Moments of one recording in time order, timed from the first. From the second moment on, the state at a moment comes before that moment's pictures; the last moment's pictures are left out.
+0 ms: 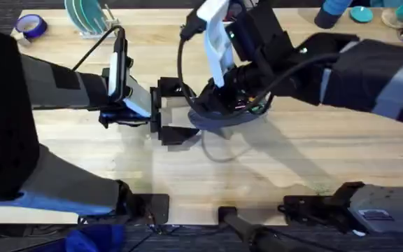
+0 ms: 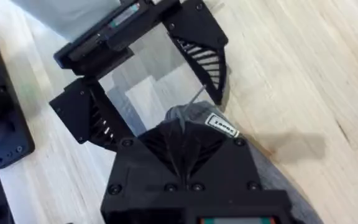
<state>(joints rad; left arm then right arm) 0.11 1.70 0.63 -0.47 1.34 1.60 0.70 1.53 1.03 -0.41 -0.35 -0.21</state>
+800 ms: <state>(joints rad) 0.07 1.70 0.63 -0.49 1.35 1.60 0.69 1.52 0.99 -0.35 -0.42 -0.15</state>
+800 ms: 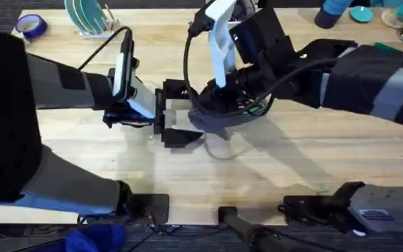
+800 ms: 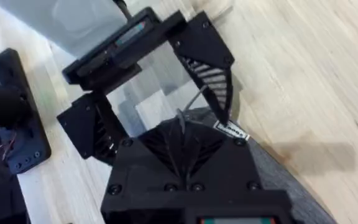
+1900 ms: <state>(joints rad) 0.05 1.70 0.63 -0.49 1.35 1.60 0.69 1.52 0.99 -0.36 -0.43 -0.15</state>
